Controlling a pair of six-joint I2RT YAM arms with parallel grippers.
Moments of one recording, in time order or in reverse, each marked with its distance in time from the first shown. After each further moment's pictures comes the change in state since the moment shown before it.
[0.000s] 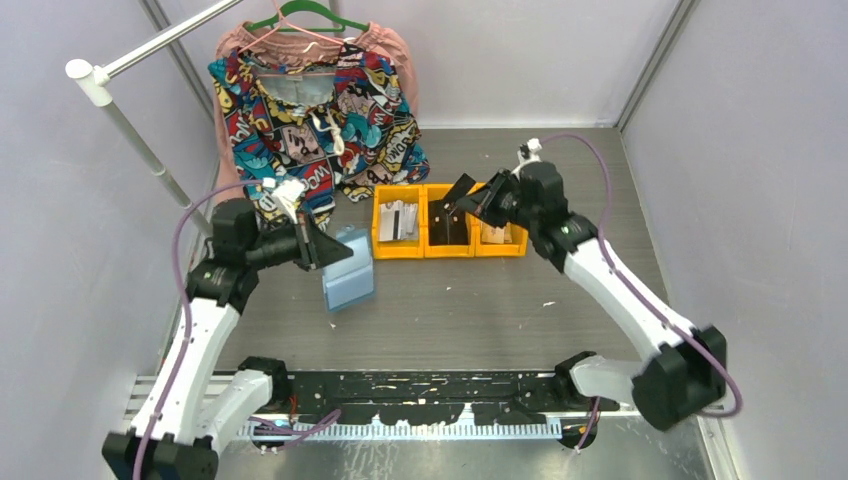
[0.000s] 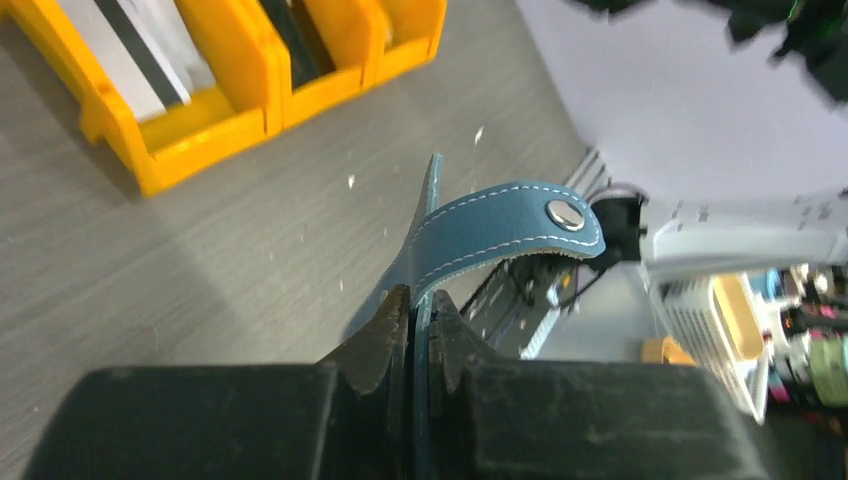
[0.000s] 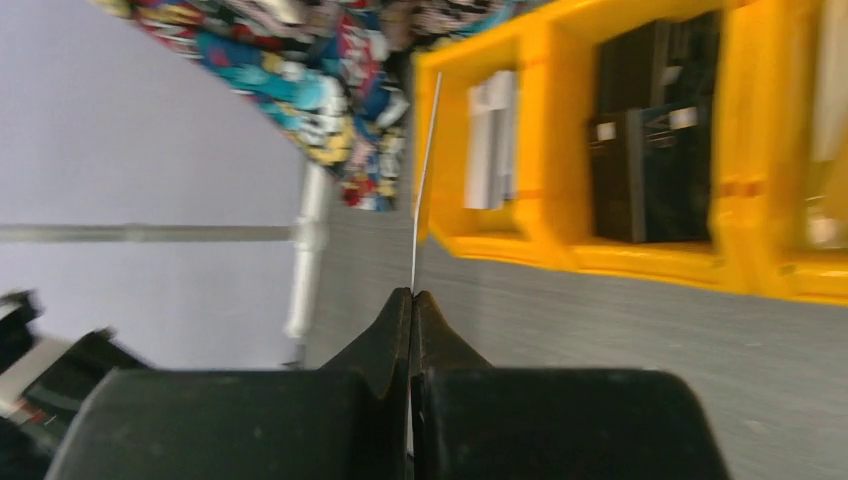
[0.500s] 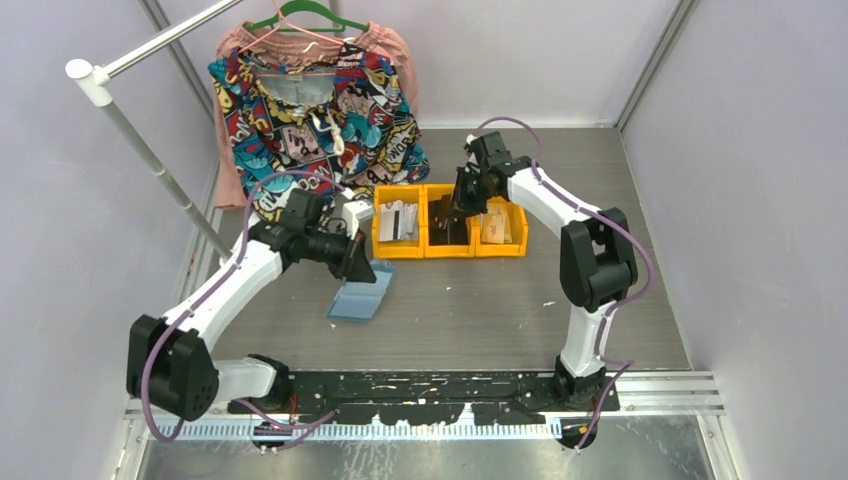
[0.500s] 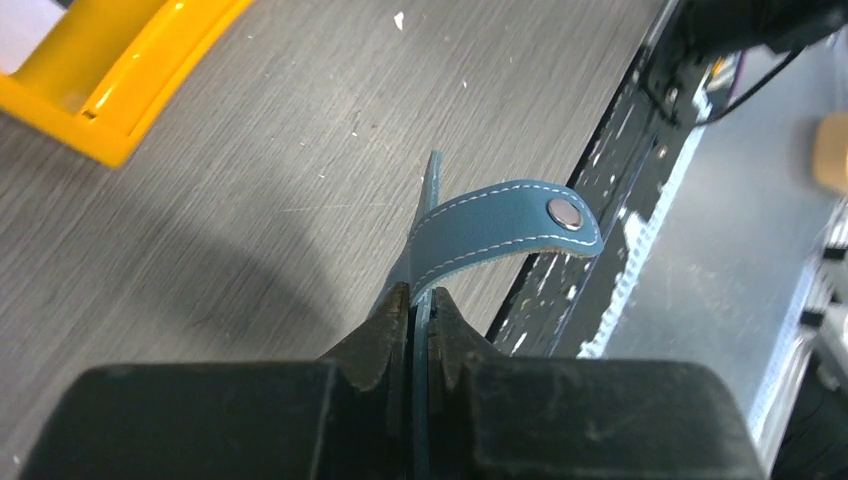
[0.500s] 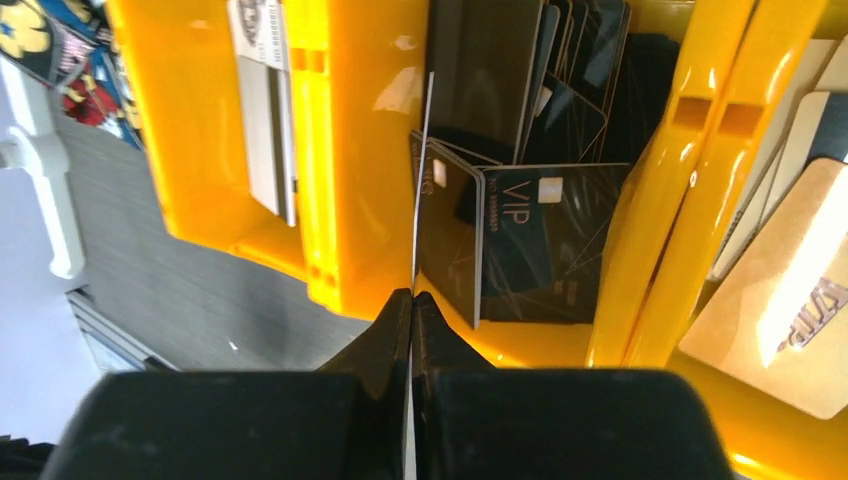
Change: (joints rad) left arm -0.221 0.429 0.071 -0.188 -0.067 0.539; right arm -0.071 0.721 0.511 -0.396 -0.132 -0.452
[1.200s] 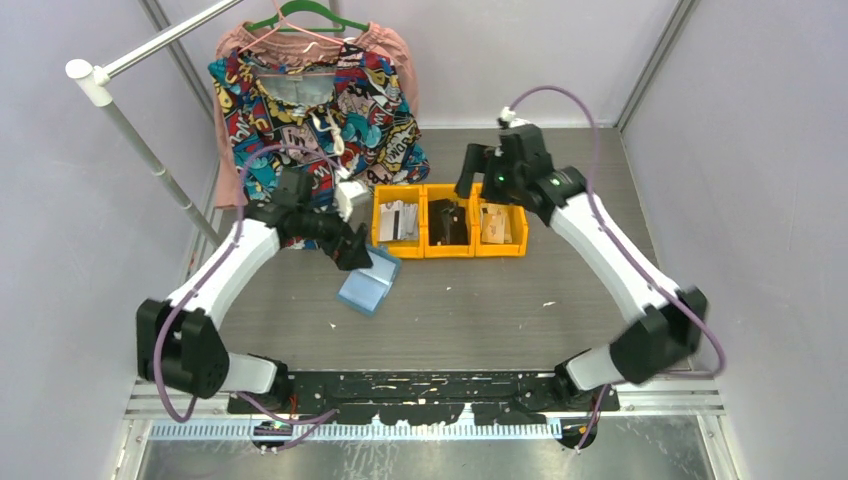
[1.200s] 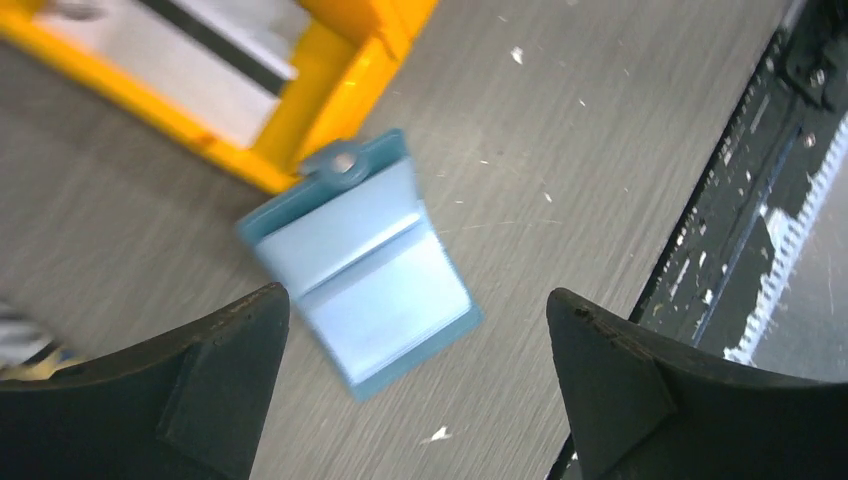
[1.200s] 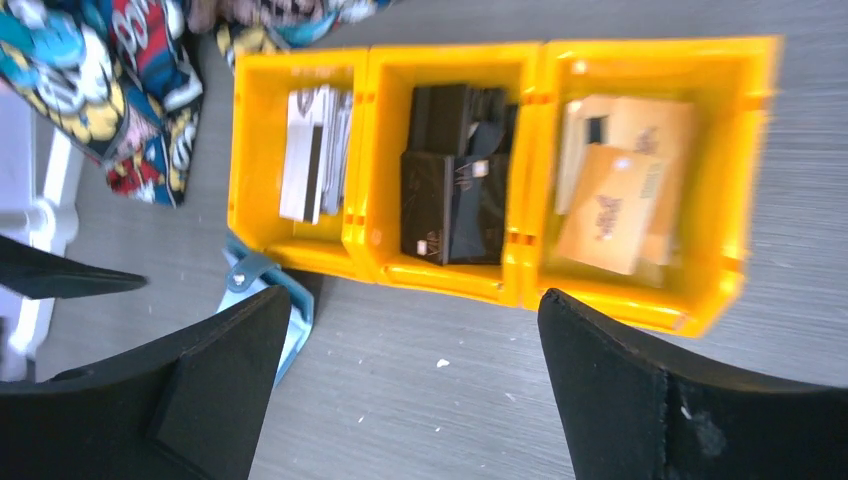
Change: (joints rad) left arm 0.032 0.163 0.134 -0.026 -0.062 0.319; right arm 0.064 -0.345 -0.016 -0.119 0.311 -0.051
